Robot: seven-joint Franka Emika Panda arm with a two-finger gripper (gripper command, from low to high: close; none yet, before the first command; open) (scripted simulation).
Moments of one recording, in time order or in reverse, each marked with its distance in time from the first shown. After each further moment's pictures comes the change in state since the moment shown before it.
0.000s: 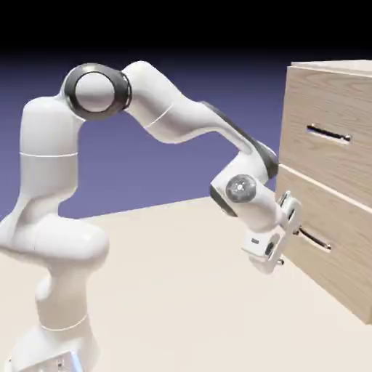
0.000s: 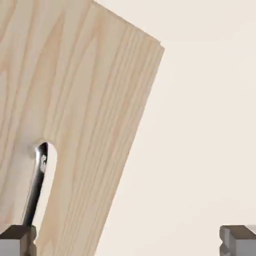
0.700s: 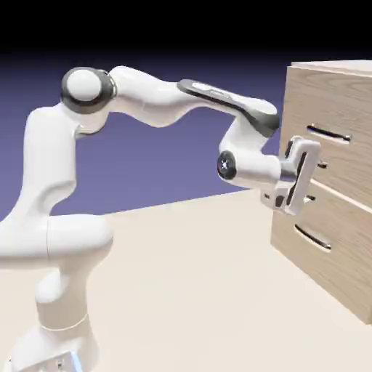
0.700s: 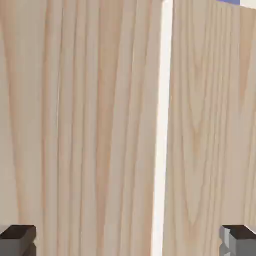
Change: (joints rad) arm 0.482 0.418 -0.536 0.268 0.913 -0.118 -0.167
